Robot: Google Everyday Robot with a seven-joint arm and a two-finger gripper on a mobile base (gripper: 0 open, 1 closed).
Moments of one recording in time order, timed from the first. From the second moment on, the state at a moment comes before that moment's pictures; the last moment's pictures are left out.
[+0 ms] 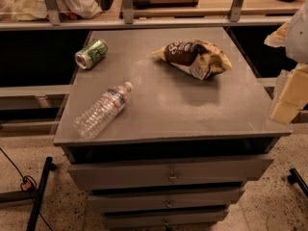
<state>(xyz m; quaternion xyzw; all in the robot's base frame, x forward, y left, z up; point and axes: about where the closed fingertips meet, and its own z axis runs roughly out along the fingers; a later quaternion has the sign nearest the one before) 0.438 -0.216 0.980 -0.60 0.78 -0.04 0.16</state>
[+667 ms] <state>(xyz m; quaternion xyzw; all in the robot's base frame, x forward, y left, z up) 0.448 -0.211 0.982 -0.60 0.77 -0.04 0.18</state>
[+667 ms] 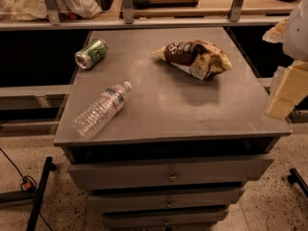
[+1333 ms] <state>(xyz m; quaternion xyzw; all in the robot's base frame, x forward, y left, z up) 0.551 -0.198 0.989 -0.61 0.75 -0.07 0.23</state>
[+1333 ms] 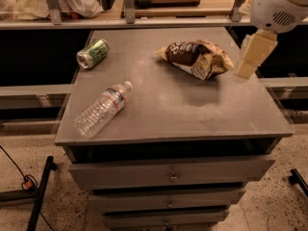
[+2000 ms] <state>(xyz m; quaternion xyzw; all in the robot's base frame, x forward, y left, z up) 0.675 -0.169 0.961 -0.59 0.75 -0.04 0.28</state>
